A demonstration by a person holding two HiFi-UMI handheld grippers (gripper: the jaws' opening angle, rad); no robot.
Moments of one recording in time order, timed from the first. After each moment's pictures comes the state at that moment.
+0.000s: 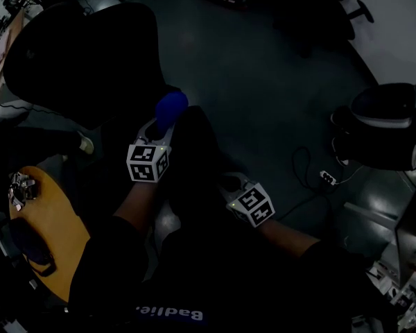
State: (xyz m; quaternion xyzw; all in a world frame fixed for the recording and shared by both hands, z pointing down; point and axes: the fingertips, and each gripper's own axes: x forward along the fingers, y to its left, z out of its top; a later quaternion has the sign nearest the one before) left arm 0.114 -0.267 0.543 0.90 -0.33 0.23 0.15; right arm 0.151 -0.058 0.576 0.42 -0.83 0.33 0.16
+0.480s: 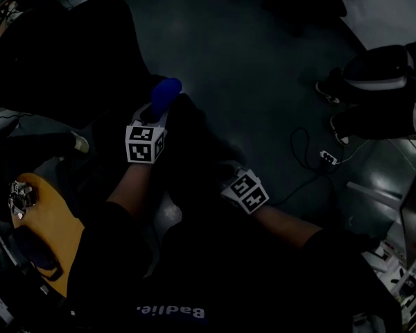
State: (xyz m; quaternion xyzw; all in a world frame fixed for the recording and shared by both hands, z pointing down) left arm 0.143 -0.272 0.586 0.90 -0.29 0.31 0.11; right arm 0.156 -0.044 0.609 0.42 -0.82 0.34 0.18
